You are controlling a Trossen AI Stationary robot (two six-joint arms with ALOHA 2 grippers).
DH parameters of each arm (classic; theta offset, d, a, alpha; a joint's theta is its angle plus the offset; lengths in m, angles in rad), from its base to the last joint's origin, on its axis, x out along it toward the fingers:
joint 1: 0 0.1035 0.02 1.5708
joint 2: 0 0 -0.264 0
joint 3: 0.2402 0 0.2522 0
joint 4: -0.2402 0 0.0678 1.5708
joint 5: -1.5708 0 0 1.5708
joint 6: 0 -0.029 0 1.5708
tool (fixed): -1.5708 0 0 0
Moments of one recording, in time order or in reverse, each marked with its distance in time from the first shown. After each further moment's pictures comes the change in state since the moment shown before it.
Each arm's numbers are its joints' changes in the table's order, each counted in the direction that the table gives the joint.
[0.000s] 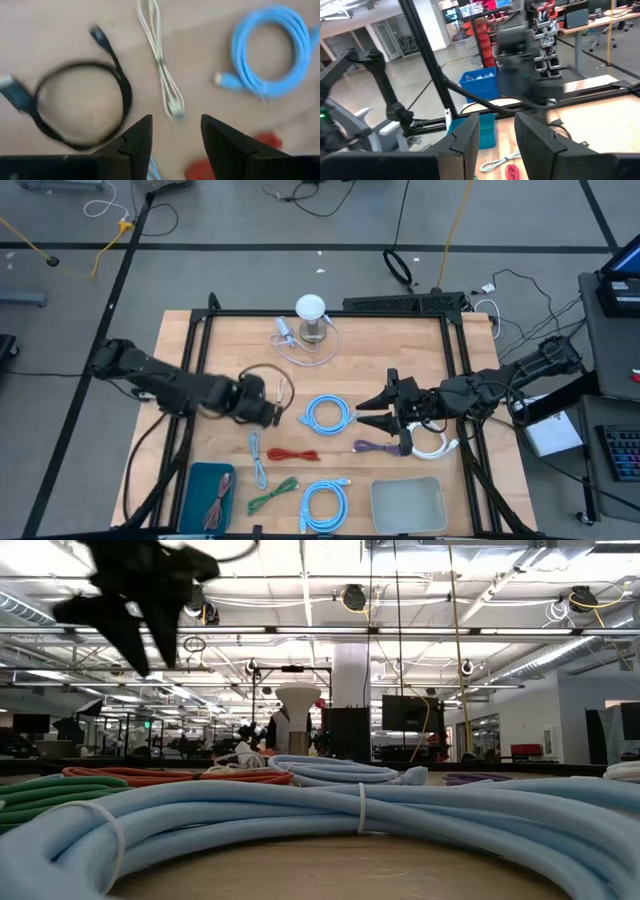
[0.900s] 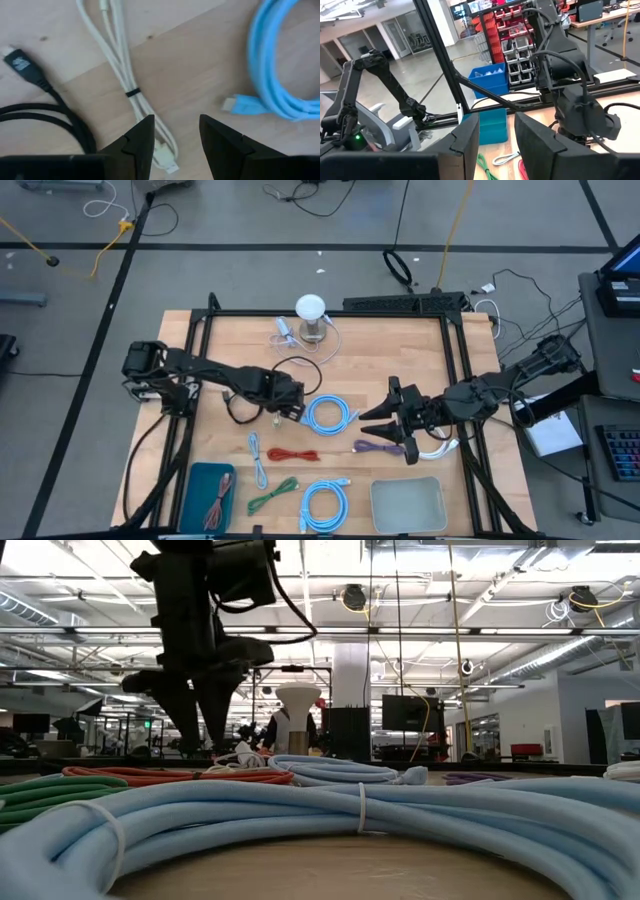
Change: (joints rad) left arm 0.203 -0.276 -0.013 0.242 0.210 -0.305; right arm 0.050 0.000 0.000 -0.009 0.001 -0.026
